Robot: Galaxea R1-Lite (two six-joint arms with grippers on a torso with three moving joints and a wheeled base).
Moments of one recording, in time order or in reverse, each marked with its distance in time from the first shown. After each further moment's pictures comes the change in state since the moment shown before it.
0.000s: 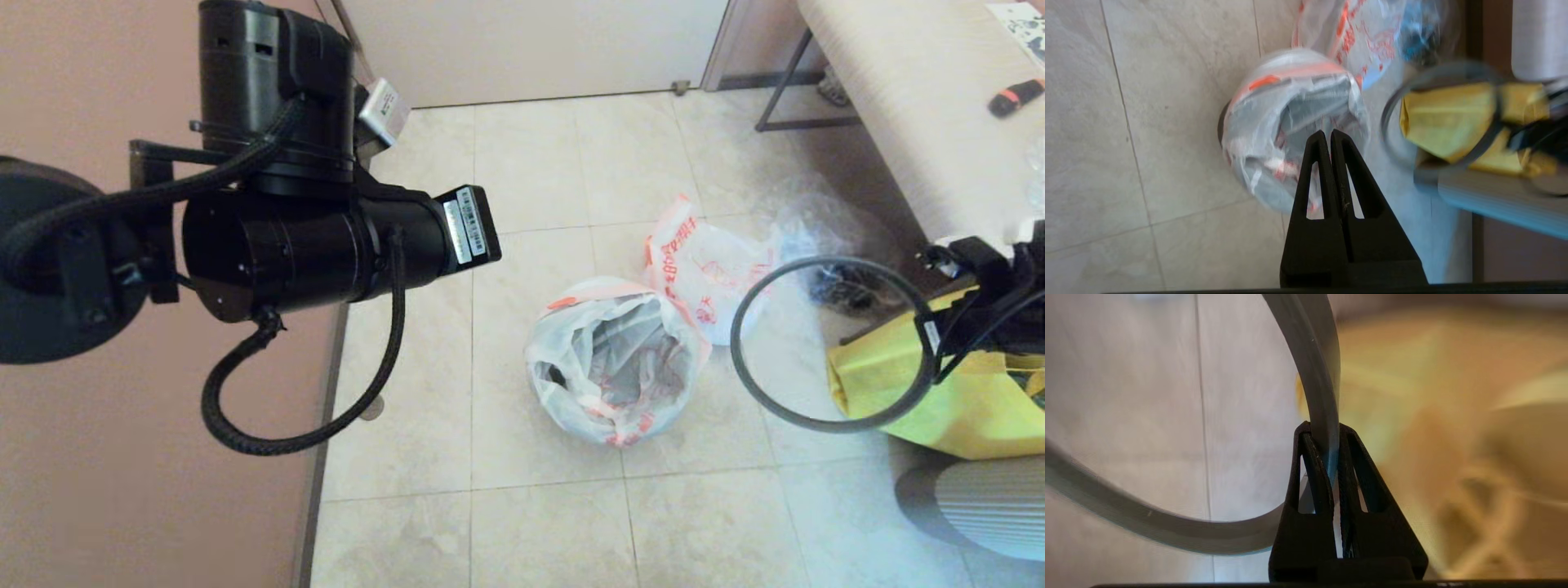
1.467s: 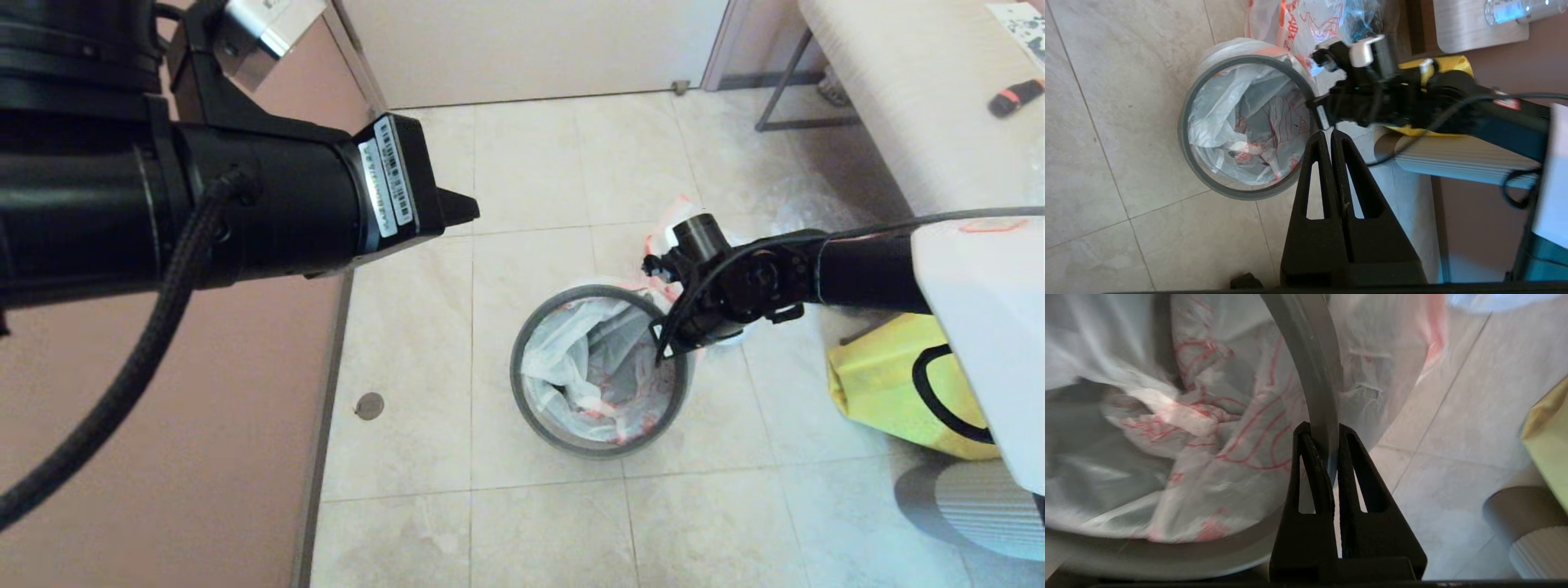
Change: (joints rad) left arm -0.116 -0.165 -0.041 0.167 -0.019 0.006; right arm 0.701 0.412 -0.778 0.708 -0.252 0.414
